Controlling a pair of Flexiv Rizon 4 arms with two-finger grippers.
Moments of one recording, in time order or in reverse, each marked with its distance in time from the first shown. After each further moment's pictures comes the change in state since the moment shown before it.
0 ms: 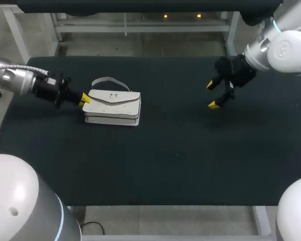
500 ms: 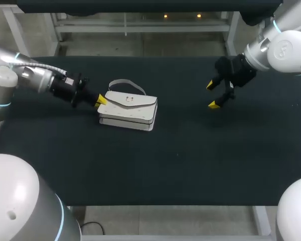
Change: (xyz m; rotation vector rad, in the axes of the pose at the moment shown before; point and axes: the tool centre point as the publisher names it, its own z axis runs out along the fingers) left arm 0.023 0.004 0.054 -0.072 -0.011 0.047; right arm 0.000 0.000 0.000 0.000 0.000 0.000
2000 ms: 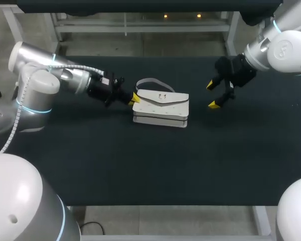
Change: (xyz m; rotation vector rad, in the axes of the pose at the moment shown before) left arm 0.059 -0.013 0.102 0.095 -0.029 0.007; right arm 0.000 0.000 0.000 0.000 0.000 0.000
